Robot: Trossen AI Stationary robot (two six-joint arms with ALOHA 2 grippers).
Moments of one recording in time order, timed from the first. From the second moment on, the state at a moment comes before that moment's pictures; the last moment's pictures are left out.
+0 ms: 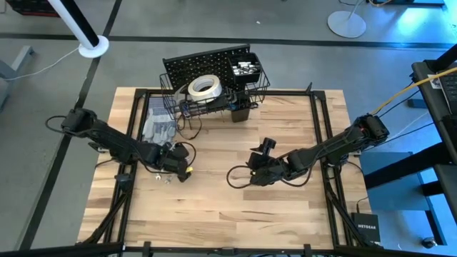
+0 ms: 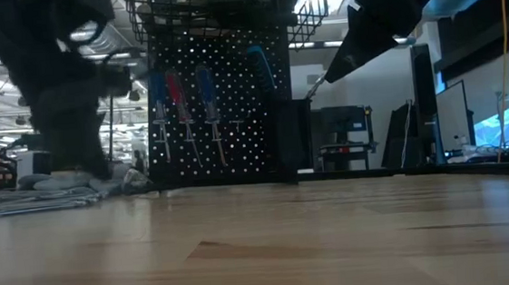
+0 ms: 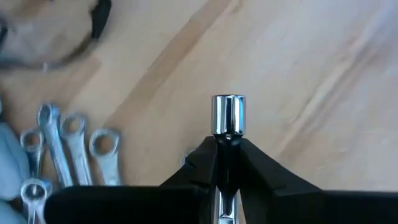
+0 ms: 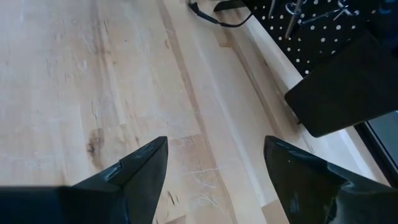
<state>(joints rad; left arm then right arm) -0.29 1.36 0.62 -0.50 -0.42 -0.88 0.37 1.54 1.02 -0.46 0.70 0.36</state>
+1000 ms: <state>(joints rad) -0.50 1.23 0.69 0.27 -0.58 -0.24 0.28 1.80 0.93 0.87 0.24 0.15</state>
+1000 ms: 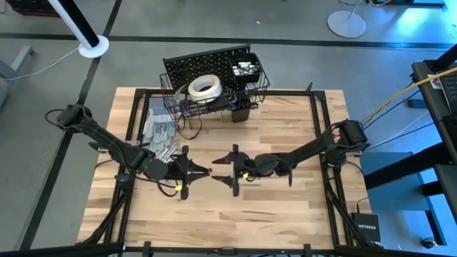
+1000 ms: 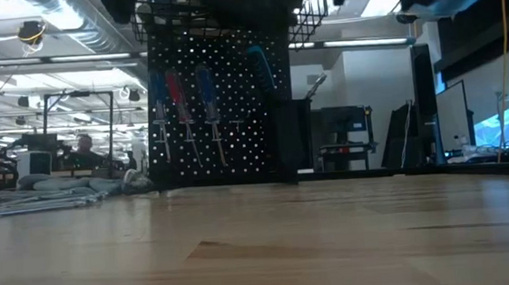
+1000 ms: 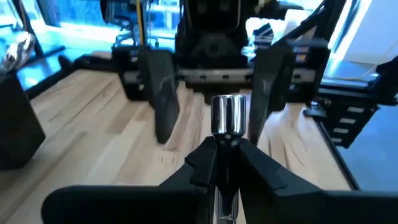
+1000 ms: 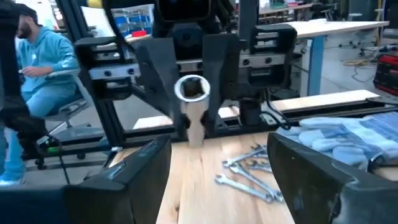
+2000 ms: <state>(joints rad) -0.51 1.23 0.69 0.28 -0.58 -0.25 0.26 1.84 1.05 0.83 0.16 0.05</state>
